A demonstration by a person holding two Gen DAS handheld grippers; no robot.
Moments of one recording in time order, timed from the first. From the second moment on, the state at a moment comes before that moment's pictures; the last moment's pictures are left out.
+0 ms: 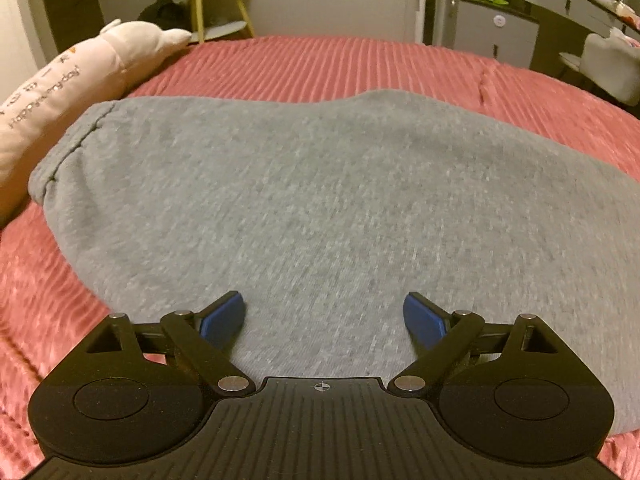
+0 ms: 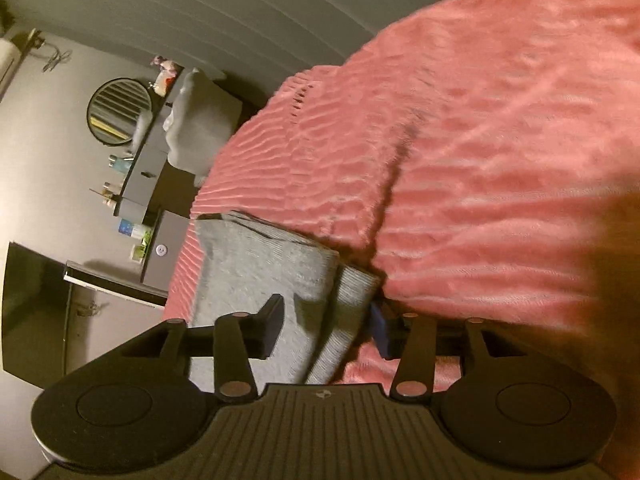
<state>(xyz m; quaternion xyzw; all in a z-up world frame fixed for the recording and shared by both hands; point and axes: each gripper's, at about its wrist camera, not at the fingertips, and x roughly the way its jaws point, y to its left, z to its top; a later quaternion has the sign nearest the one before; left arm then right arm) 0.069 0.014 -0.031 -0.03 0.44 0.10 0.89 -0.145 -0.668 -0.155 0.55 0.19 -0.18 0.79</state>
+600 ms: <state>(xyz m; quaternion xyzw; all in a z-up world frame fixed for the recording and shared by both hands) 0.067 0.009 -0.026 -0.03 0.42 0.11 0.90 -0.118 -0.660 -0.139 0.49 0.20 -0.16 0.83</state>
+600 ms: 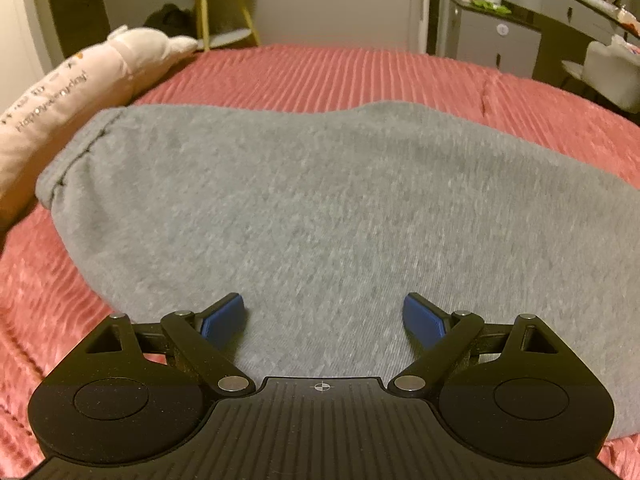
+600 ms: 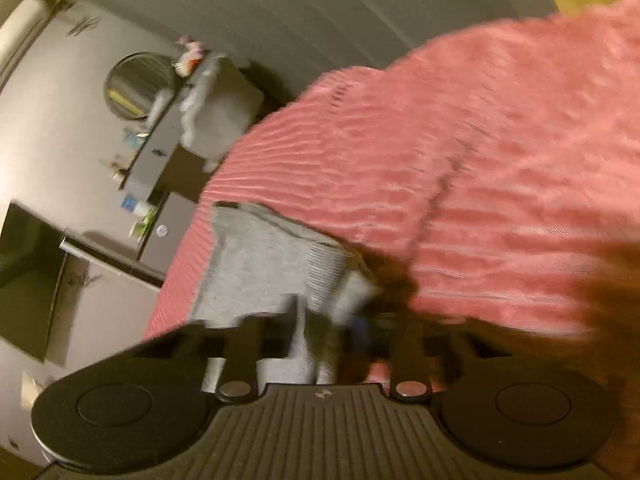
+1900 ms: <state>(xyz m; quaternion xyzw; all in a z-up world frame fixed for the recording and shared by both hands) 0.093 -0.038 0.005 -0.15 0.46 -0.18 0.86 -0.075 -0.443 -0.096 0.35 0.34 -0.02 0.87</state>
